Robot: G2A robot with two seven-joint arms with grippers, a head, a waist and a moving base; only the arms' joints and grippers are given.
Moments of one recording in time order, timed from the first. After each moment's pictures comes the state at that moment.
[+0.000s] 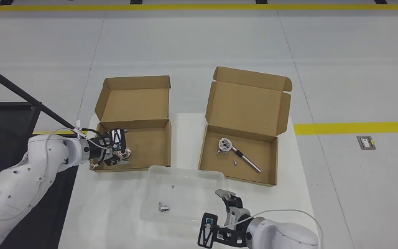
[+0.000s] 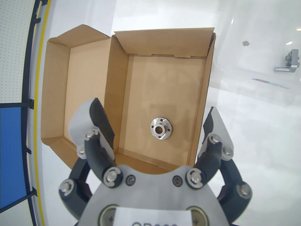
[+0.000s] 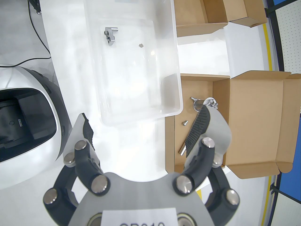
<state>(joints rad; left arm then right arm) 0.37 -0.64 -0.63 -1.15 1.54 -0.84 0.26 -1.28 -1.20 1.06 -2.24 -1.56 -0.74 0.97</state>
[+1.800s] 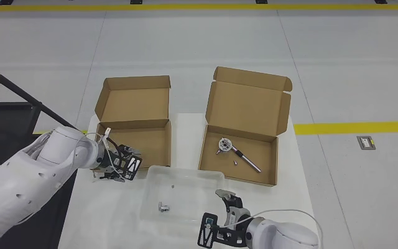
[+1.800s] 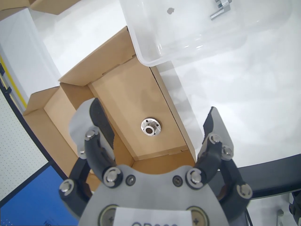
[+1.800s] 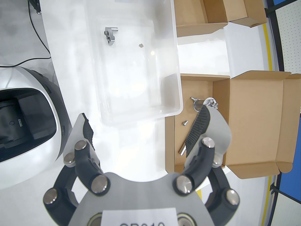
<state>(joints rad) 0.20 -0.61 -0.39 -1.33 2.07 -1.01 0.51 -1.28 -1.20 1.06 -2.24 -1.56 -0.74 0.97</state>
